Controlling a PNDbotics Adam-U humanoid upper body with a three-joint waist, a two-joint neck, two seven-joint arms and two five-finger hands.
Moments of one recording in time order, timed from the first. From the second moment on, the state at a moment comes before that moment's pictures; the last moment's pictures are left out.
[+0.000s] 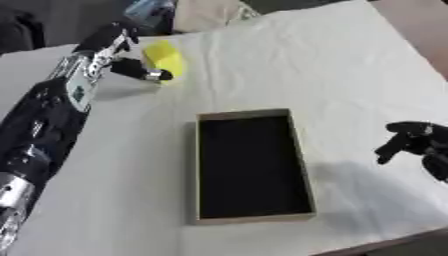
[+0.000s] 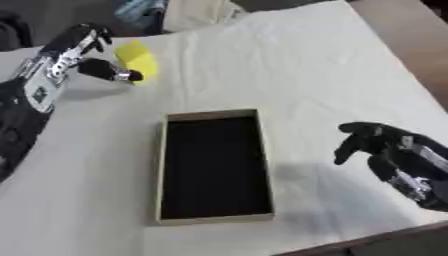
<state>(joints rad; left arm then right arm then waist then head) -1.09 0.48 -0.04 -0.69 -0.92 -0.07 -0.10 -0.36 -0.40 0.01 -1.67 -0.20 -0.35 0.81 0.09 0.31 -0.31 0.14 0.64</state>
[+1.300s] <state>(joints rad) -1.08 0.48 -0.03 -0.69 -0.86 -0.09 -0.08 -0.36 -0.40 0.01 -1.67 -0.20 -0.35 0.81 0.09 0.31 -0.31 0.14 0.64</state>
